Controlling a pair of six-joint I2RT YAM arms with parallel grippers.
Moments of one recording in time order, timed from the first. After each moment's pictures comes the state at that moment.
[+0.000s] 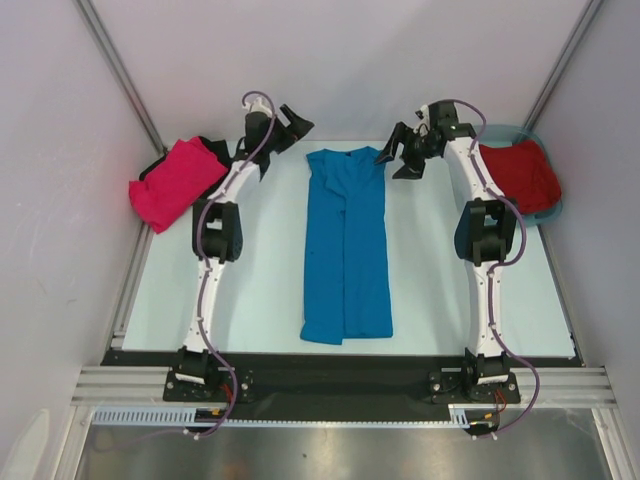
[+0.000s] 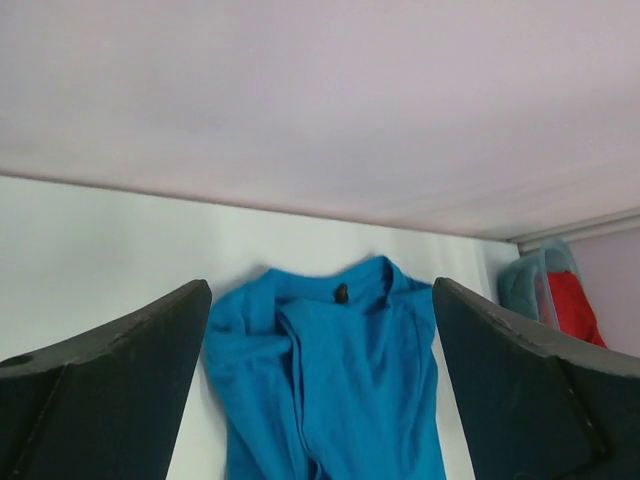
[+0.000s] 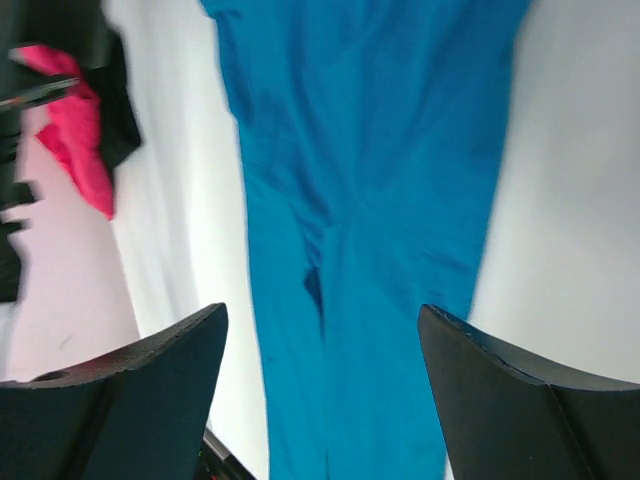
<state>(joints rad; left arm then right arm) -0.17 2.74 2.44 0.10 0.30 -0.78 0.10 2.46 2.41 -0.86 -0.62 0.48</state>
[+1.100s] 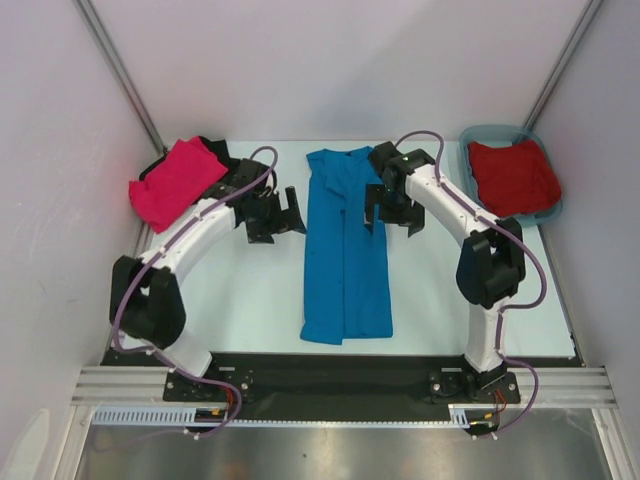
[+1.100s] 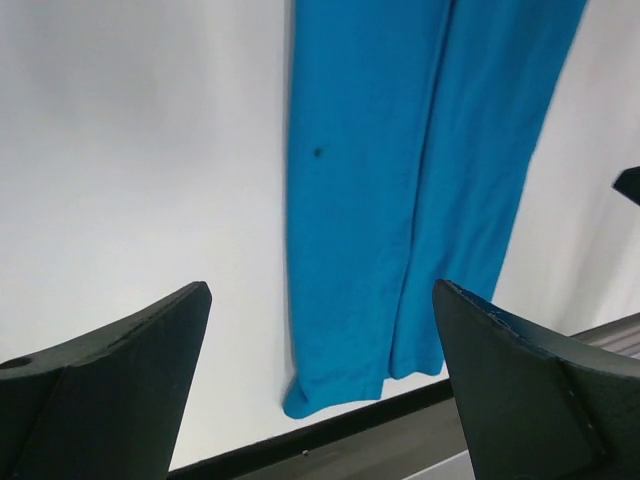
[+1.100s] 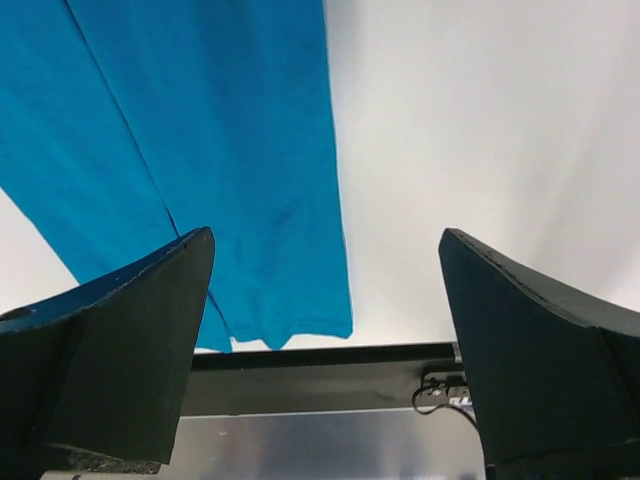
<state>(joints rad) -0.36 1.63 1.32 -0.73 0.19 -0.54 0.47 1.98 1.82 -1.17 0.14 0.53</state>
